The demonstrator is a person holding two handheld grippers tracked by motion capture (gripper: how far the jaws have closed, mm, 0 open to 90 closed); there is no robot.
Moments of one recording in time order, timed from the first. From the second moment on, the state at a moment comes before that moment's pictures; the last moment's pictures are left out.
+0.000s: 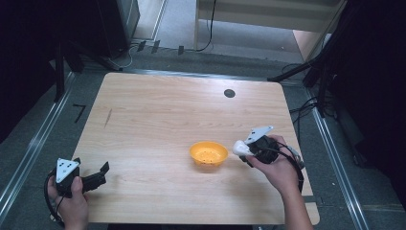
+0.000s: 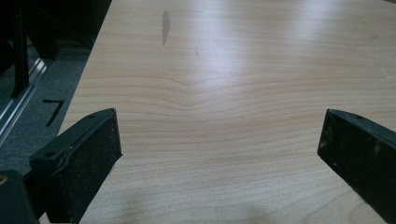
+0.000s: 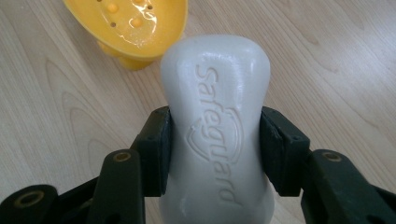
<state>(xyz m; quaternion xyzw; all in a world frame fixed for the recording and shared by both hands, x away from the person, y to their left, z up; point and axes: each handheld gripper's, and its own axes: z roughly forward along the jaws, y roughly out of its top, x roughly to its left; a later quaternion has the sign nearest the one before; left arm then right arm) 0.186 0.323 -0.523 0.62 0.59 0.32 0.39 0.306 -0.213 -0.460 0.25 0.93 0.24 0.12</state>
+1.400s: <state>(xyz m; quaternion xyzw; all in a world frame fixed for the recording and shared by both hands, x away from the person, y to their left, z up) 0.186 0.325 -0.523 0.62 0.60 0.32 0.40 0.317 -0.162 -0.447 0.18 0.95 0.24 0.11</state>
